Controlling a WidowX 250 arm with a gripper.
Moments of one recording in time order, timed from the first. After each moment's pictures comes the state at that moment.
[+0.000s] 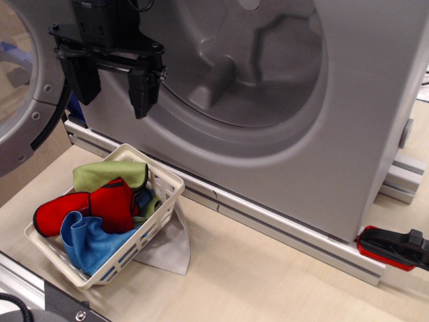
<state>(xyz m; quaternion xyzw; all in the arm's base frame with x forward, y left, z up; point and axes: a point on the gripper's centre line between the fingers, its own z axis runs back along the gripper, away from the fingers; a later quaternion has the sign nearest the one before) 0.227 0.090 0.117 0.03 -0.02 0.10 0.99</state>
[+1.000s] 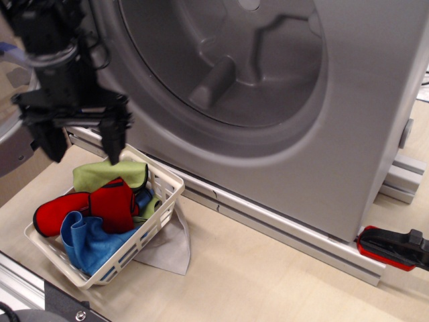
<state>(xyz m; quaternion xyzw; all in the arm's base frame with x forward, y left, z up) 0.188 0.122 0.068 0.00 -0.03 0.24 0.97</state>
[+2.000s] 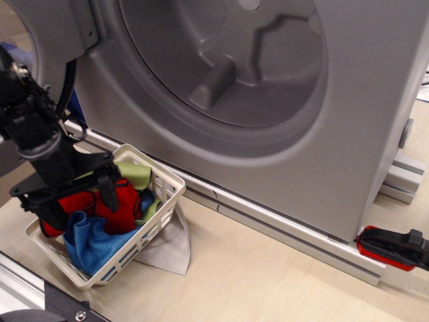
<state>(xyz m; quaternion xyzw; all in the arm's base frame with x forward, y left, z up) 0.176 0.127 -0.011 -0.05 -0.04 0.42 0.91</state>
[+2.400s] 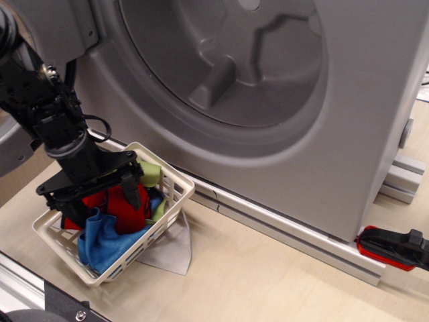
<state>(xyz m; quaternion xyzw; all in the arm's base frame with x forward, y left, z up) 0.195 0.111 -0.016 -0.06 -0.04 0.41 0.91</state>
